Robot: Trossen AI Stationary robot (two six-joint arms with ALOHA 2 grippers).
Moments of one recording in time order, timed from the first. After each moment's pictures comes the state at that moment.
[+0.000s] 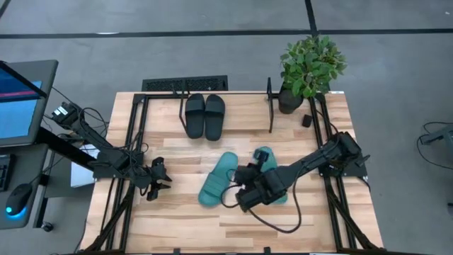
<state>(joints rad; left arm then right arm) -0.67 0.79 0.07 -0.12 -0.30 -0.66 0.47 1.93 1.72 -1.22 0.71 0.61</state>
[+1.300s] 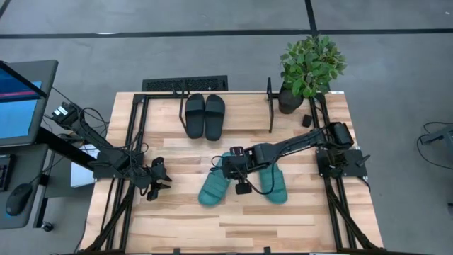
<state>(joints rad) -0.67 0.79 0.07 -0.12 -0.30 -0.66 0.19 1.93 1.45 -0.69 0.06 -0.06</state>
